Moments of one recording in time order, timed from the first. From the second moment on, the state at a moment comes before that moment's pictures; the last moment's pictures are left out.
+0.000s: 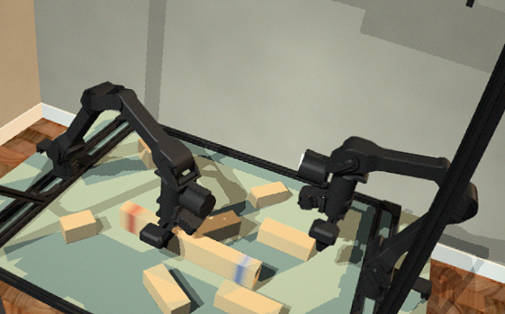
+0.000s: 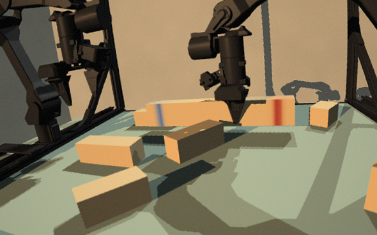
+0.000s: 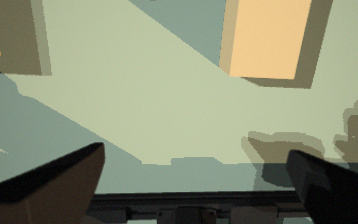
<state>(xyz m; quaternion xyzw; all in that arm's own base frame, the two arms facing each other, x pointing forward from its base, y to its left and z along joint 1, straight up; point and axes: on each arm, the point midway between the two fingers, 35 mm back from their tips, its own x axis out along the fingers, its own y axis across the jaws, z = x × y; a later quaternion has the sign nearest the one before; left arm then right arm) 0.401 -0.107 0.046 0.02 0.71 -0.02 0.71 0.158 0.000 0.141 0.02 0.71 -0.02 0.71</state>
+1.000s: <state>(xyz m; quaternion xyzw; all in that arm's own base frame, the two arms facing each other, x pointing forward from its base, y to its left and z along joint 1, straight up) 0.407 -0.110 0.026 0.02 0.70 -0.02 0.71 0.158 0.000 0.141 0.02 0.71 -0.02 0.71</state>
